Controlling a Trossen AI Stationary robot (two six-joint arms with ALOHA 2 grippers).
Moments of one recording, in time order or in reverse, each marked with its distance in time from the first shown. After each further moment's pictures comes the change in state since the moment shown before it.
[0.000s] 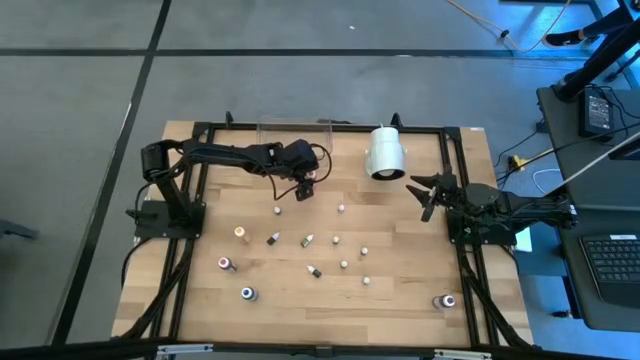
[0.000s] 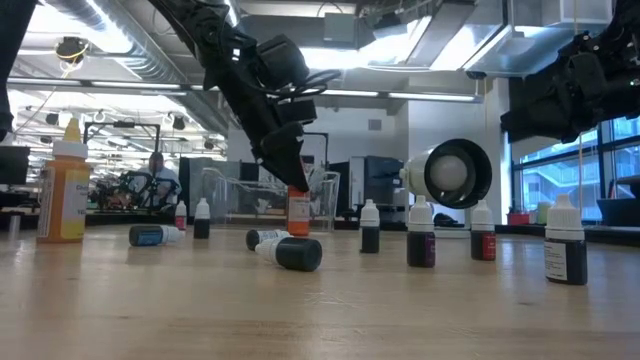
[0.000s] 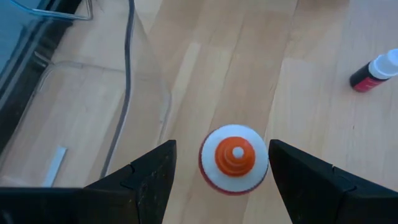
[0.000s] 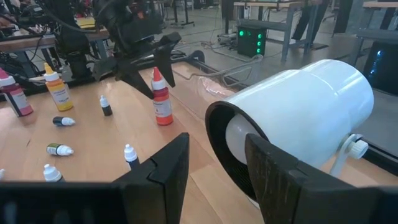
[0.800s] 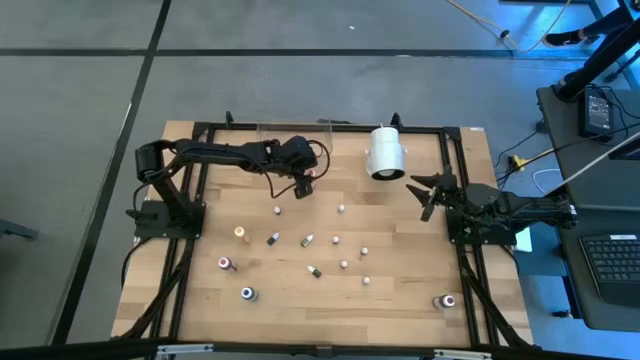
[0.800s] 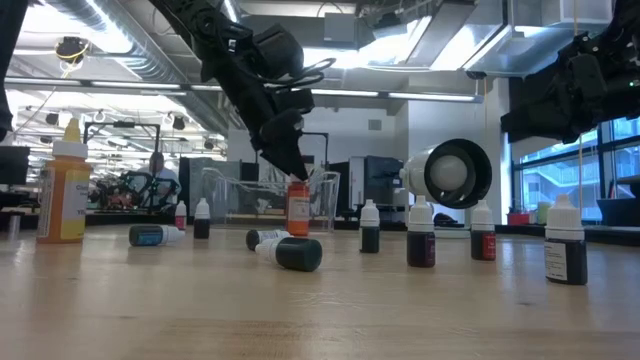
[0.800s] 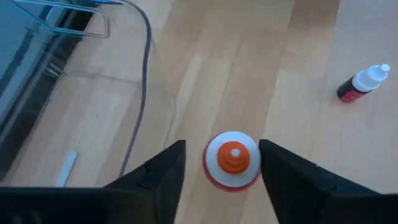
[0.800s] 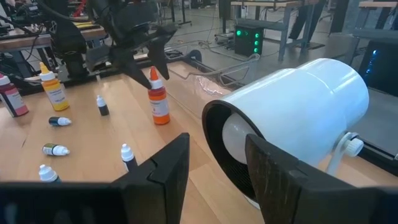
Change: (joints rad) left arm 0.006 -0.045 0.003 -0.016 0.012 0.000; right arm 0.000 0.000 0.000 -0.006 0.012 0.003
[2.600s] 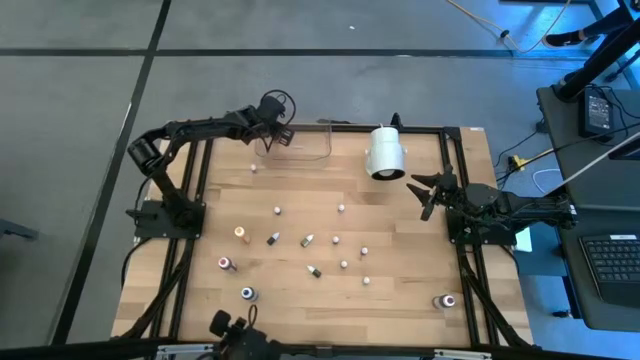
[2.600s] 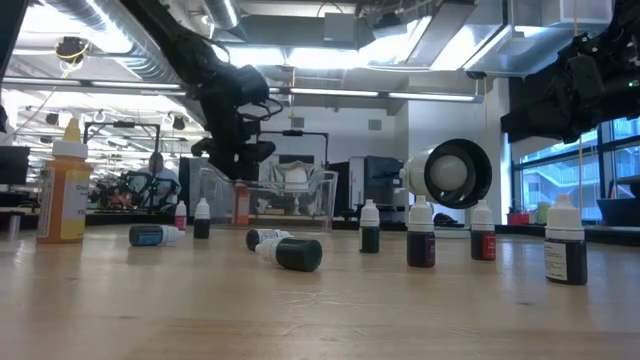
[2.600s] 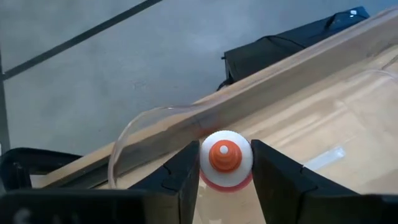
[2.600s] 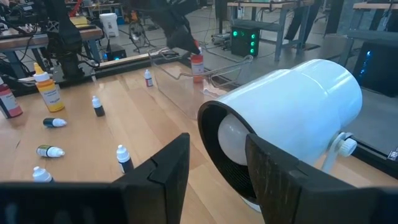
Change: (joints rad) left arm 0.402 0.000 0.000 -0.046 -0.278 -0.326; right arm 0.000 0.000 0.000 0.000 0.017 -0.003
